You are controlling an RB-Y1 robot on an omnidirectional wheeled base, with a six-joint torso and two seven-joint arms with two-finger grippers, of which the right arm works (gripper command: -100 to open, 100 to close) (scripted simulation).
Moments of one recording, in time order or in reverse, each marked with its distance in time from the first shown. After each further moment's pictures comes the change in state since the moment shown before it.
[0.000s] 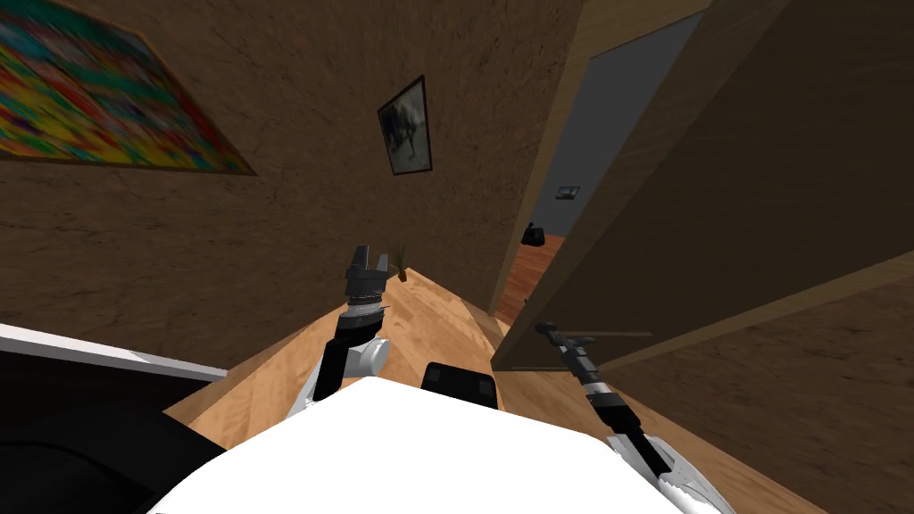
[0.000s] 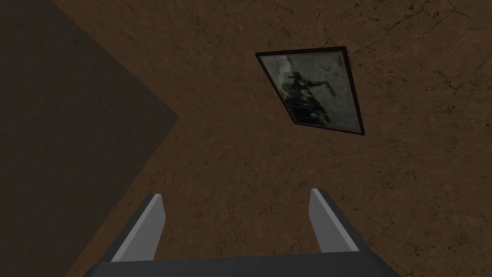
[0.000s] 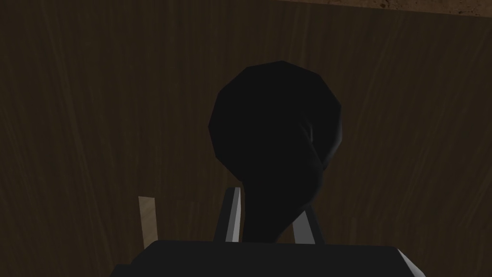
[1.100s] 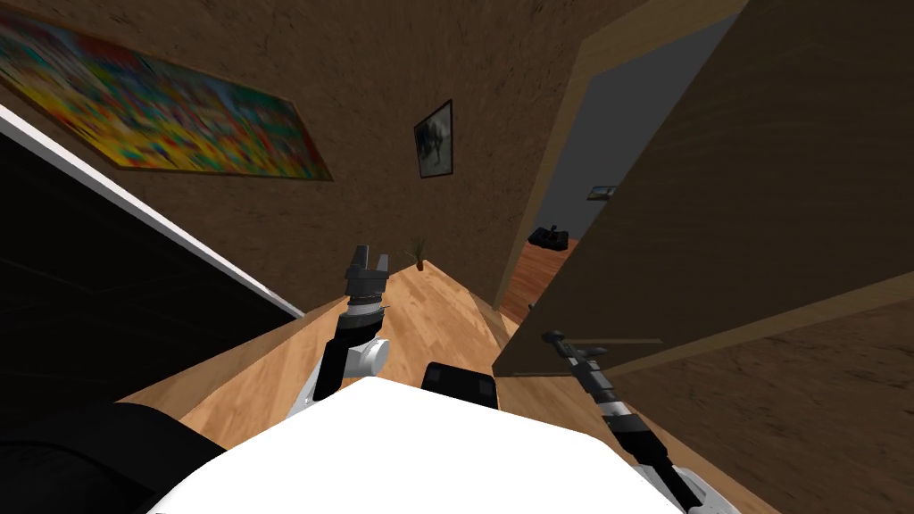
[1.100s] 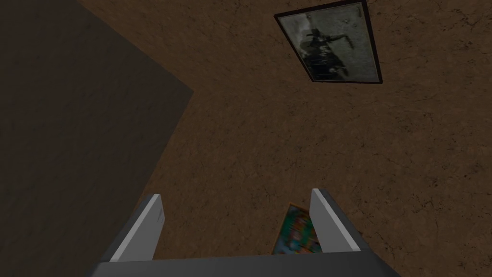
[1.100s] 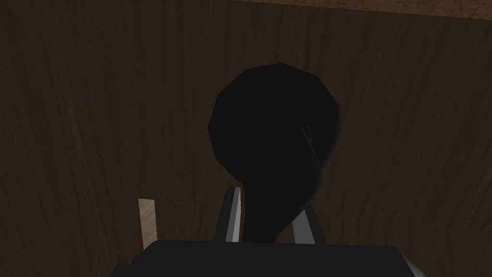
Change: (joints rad) arm 0.031 -0.025 0.026 0.080 -0.012 -0.130 -0.023
